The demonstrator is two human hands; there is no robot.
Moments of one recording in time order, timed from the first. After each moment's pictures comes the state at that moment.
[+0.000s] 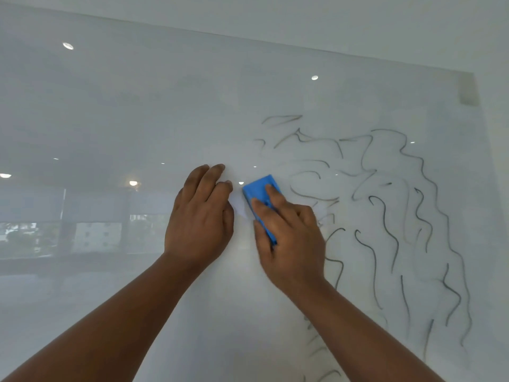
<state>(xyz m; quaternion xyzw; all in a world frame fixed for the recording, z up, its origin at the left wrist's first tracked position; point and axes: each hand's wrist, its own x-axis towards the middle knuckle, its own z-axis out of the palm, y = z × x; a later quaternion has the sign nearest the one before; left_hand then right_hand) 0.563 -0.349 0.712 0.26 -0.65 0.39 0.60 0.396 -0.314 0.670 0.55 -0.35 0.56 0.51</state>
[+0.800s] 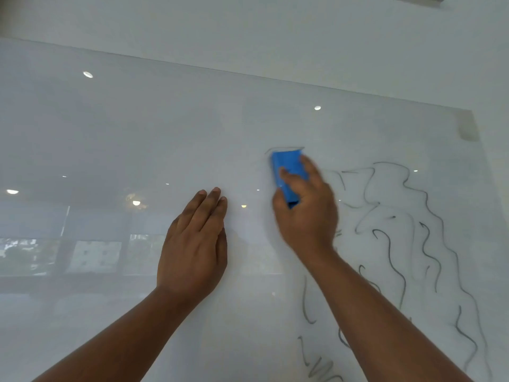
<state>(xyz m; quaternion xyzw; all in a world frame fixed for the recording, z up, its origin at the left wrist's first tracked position) 0.565 -0.357 0.710 0.27 -0.62 0.40 0.62 0.385 -0.306 0.764 0.55 -0.33 0.68 0.36</state>
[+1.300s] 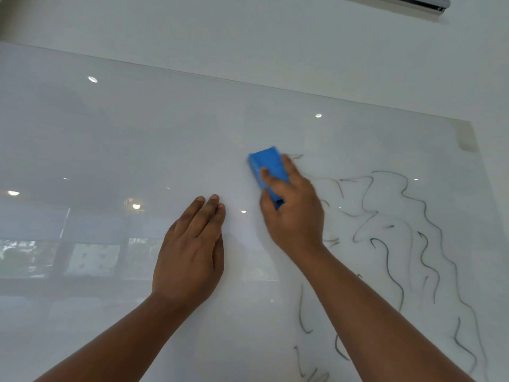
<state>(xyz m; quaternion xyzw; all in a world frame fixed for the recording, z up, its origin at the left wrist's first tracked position) 0.565 -0.358 0.711 0.27 -0.61 0.41 0.62 0.390 -0.312 0.784 0.58 -0.31 0.64 0.41</state>
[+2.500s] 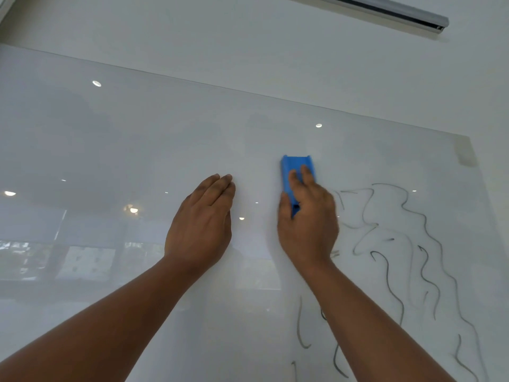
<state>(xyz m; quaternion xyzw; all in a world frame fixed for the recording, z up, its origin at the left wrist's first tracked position) 0.555 -0.353 0.772 0.27 -0.62 0.41 0.62 0.371 -0.318 0.783 0.51 -0.34 0.66 0.44</state>
